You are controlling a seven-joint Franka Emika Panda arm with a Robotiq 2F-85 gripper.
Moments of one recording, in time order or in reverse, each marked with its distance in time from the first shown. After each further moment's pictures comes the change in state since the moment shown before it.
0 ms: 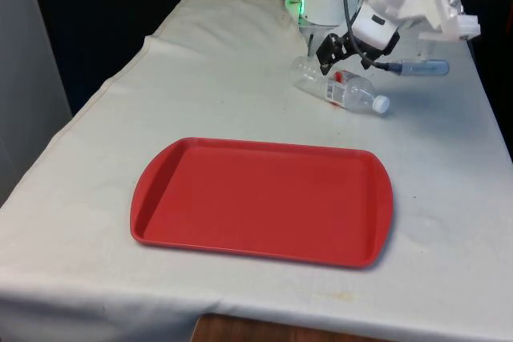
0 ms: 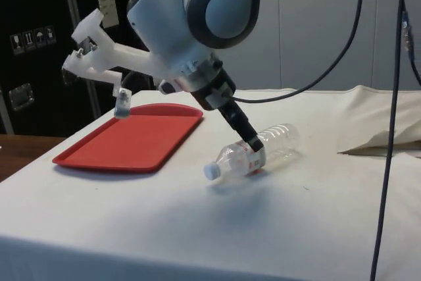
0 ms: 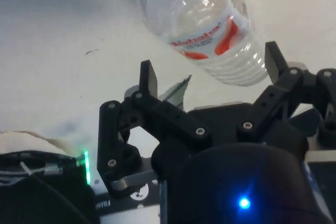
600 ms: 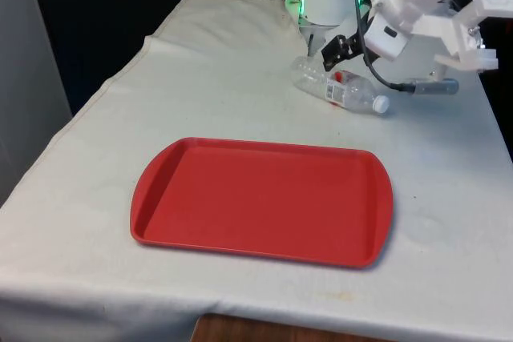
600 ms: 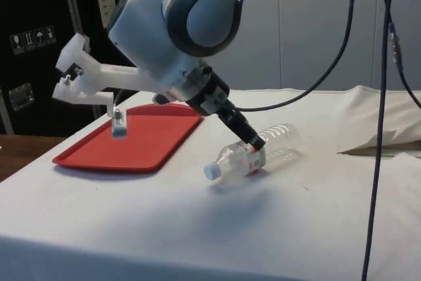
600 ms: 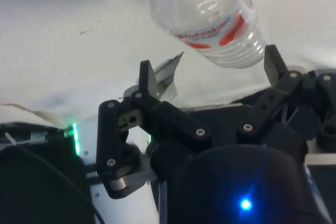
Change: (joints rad) arm 0.014 0.080 0.031 0.117 -0.032 -0.179 0.021
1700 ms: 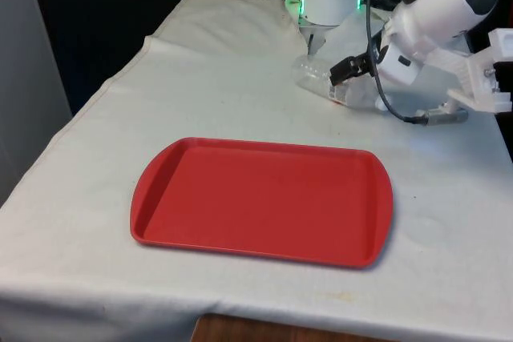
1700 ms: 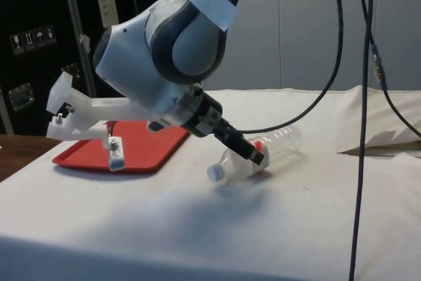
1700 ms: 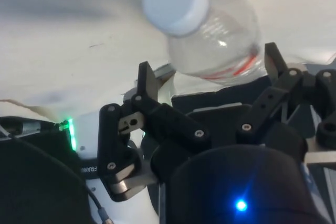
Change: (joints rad) arm 0.008 0.143 0.034 0.127 -0.029 -0.093 -0.044
